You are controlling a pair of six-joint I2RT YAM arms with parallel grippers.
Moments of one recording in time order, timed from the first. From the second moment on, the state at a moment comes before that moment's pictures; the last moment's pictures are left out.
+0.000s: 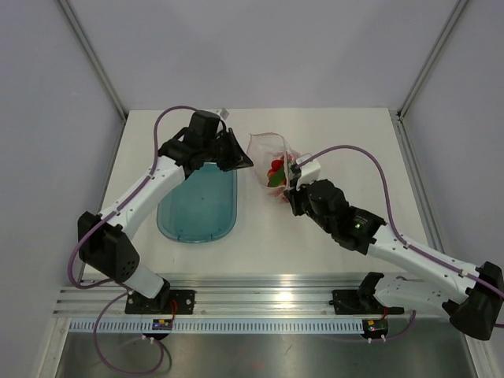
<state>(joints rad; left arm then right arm) -0.50 1.55 1.44 -0.57 0.32 -0.82 0.90 1.04 0.82 -0.18 0.35 0.19</state>
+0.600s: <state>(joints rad) -0.48 1.29 1.45 -0.64 0.32 -0.37 0.77 0.98 1.01 -0.46 0.15 0.08</state>
